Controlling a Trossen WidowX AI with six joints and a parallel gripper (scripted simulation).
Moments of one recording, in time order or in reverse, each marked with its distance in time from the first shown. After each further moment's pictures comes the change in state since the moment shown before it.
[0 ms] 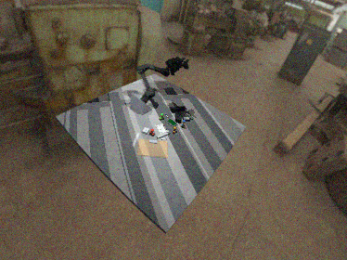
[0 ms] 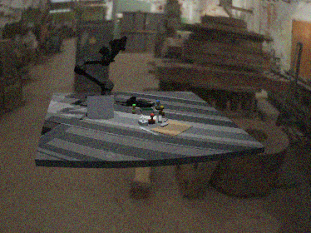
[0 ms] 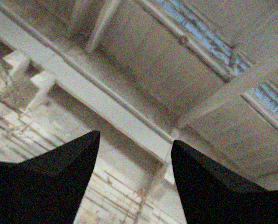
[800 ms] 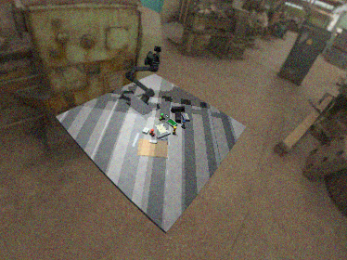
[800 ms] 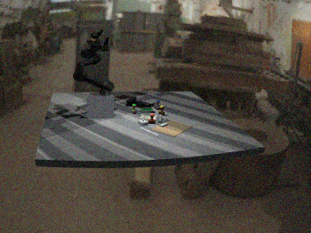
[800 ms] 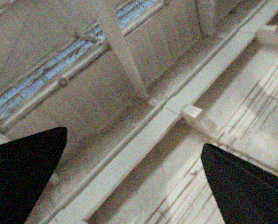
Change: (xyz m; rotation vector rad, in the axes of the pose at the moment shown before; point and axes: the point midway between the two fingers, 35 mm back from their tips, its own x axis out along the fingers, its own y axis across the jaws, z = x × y) arm -0.083 -0.216 0.069 1.313 -0.190 -0.592
